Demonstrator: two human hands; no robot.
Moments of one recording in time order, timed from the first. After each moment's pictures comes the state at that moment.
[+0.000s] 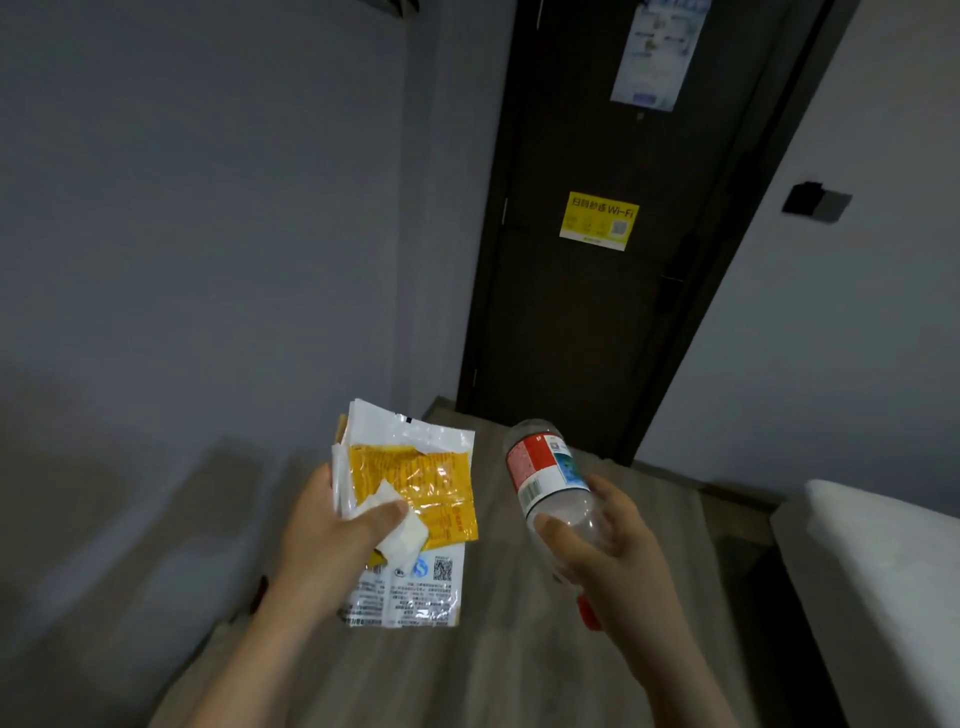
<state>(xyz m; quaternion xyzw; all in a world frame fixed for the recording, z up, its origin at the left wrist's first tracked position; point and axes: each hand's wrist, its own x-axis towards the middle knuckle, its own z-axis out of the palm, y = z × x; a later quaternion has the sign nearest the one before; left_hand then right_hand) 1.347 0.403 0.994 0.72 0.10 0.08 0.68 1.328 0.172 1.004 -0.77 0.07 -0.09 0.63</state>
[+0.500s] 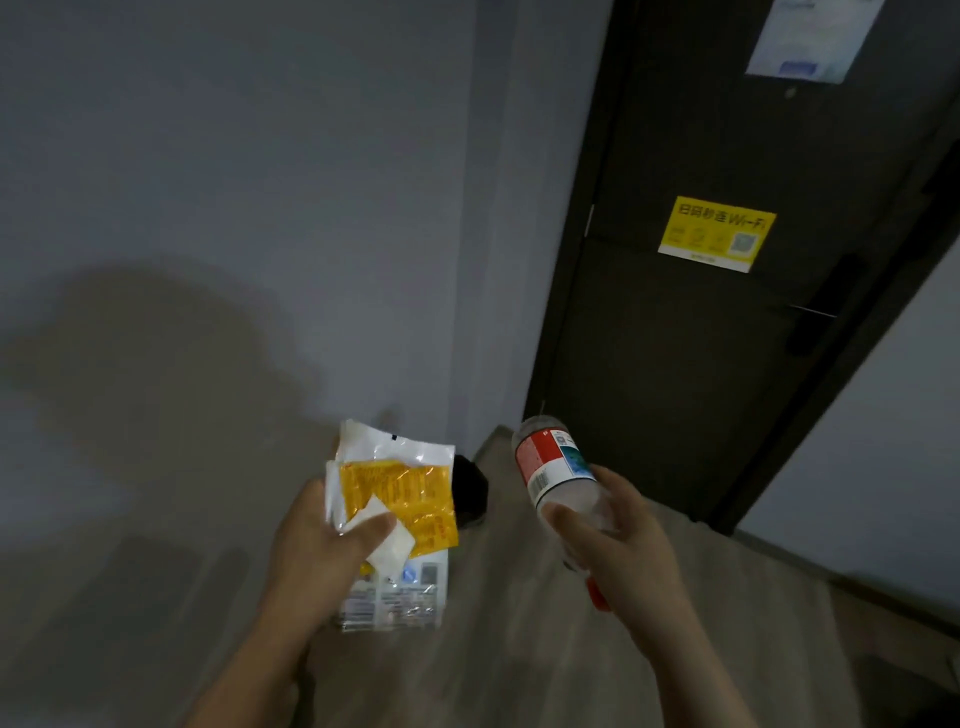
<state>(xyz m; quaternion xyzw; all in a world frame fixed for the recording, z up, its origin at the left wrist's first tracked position) 1.604 0.438 0.956 0.76 0.20 0.13 0.61 1.641 0.188 0.982 -0.79 0.04 0.00 0.61</state>
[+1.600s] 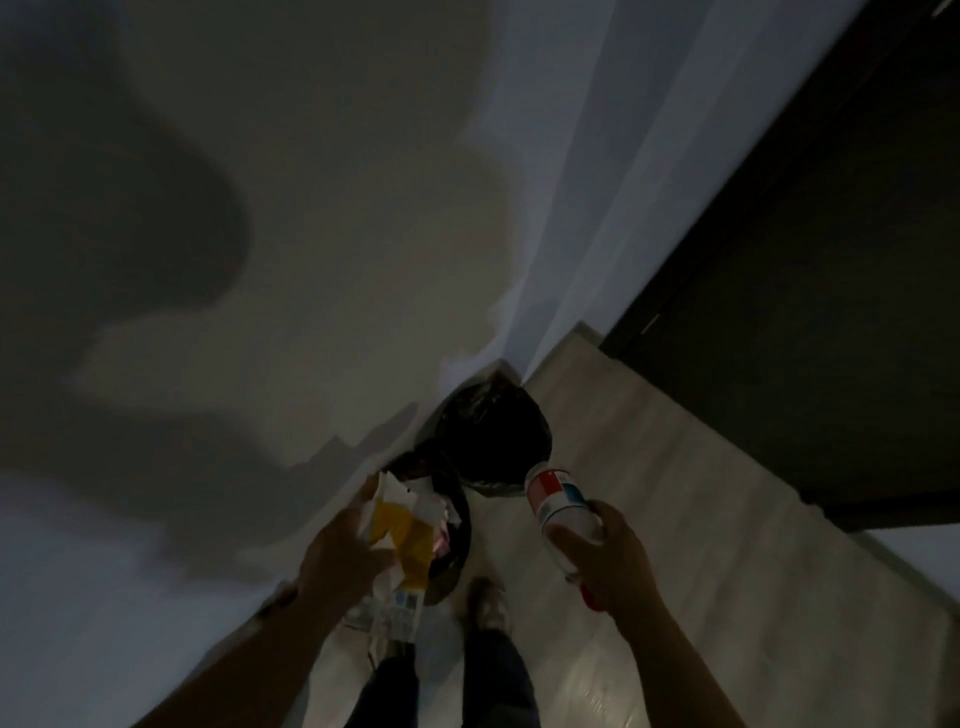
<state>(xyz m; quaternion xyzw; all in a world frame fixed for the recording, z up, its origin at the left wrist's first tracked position) 1.997 0.573 0.668 0.79 0.39 -0.16 0.44 2.102 0.312 0.733 -0.84 0.15 0.29 0.42</state>
